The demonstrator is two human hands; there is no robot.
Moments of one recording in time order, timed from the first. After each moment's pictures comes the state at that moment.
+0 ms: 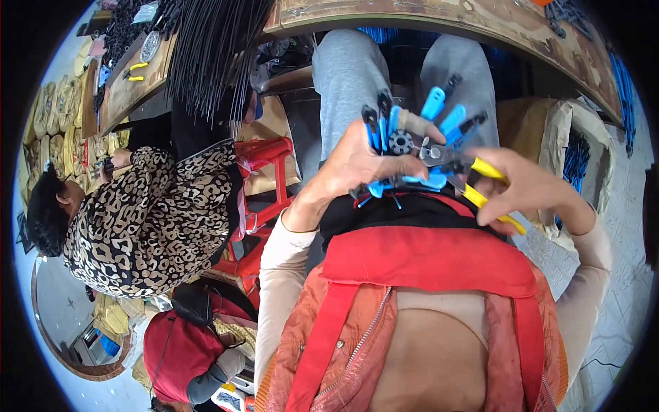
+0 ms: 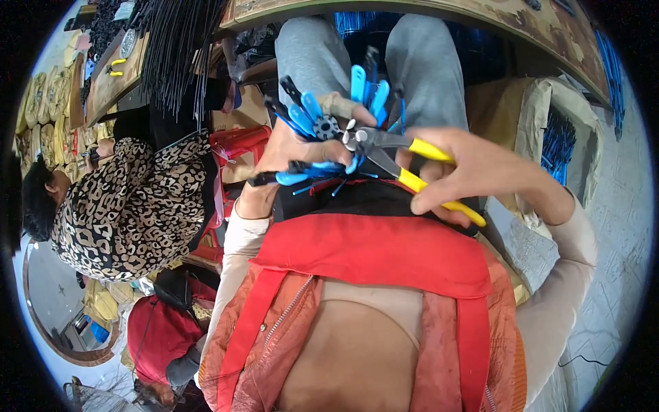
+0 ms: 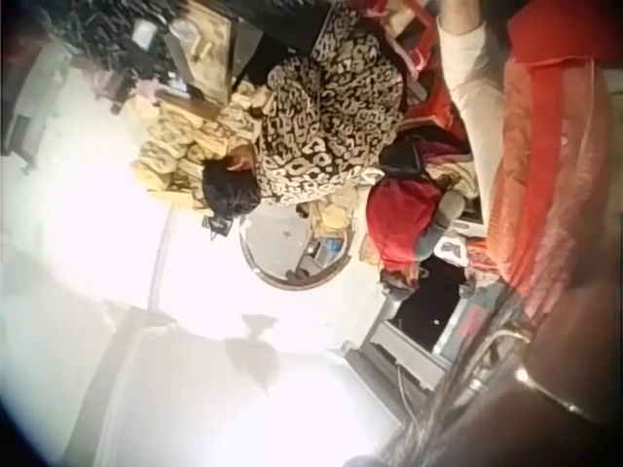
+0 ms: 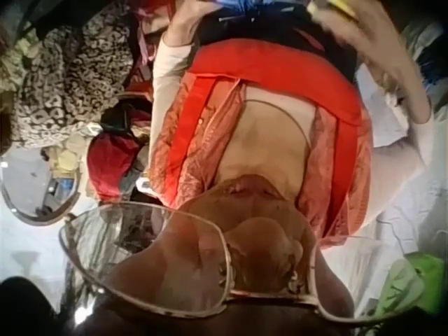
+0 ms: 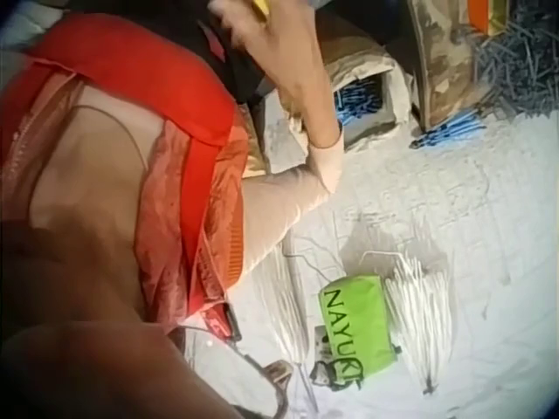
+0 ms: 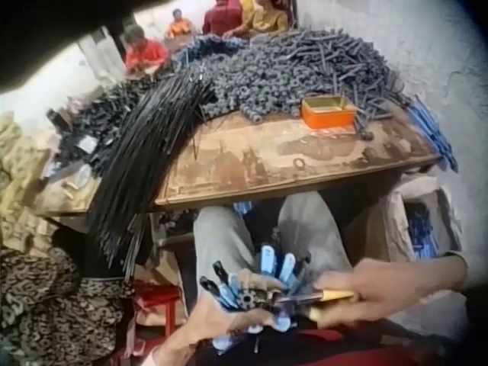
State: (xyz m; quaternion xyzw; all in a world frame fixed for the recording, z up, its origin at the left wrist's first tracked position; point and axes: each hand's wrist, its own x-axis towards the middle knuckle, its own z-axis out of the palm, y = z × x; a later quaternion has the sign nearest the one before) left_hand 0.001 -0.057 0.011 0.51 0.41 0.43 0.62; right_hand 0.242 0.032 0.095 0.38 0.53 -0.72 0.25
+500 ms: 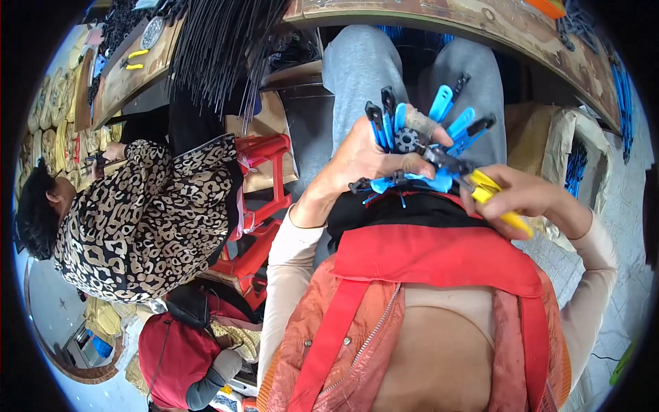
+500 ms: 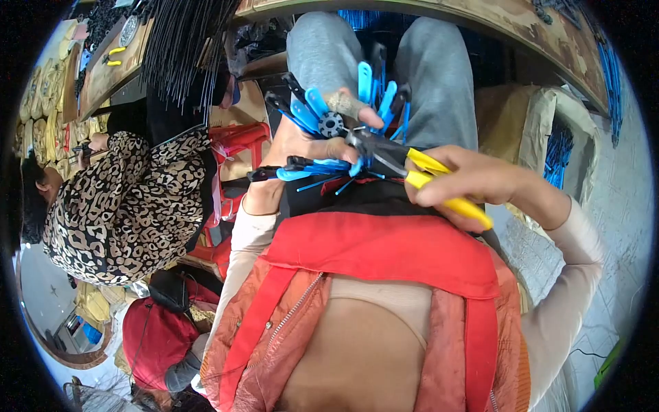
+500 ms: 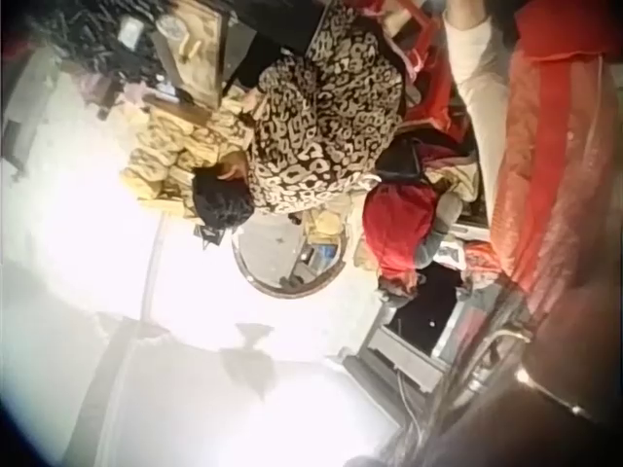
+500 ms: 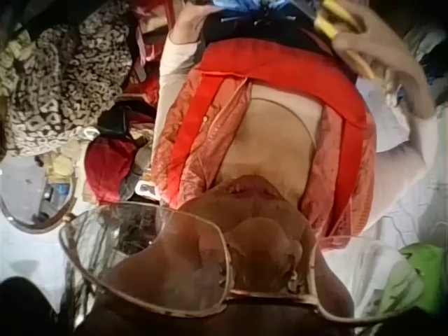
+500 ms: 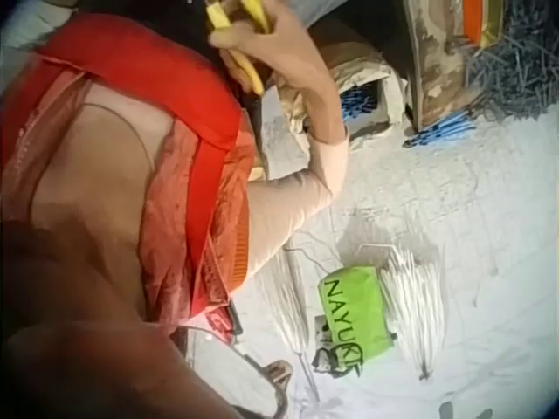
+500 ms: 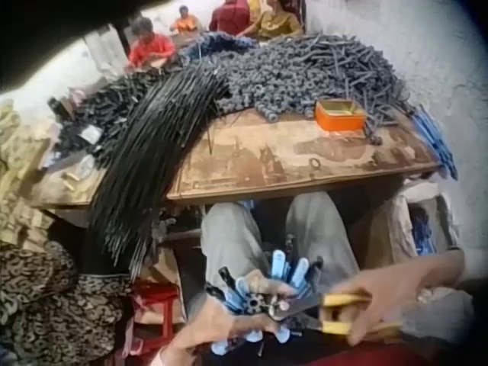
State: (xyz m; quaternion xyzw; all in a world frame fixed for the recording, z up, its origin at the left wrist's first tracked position) left_hand -0.022 -0.062 -0.003 0.46 0.36 0.47 0.66; right_hand 0.236 0.033 0.063 0.27 0.29 -0.87 0.29
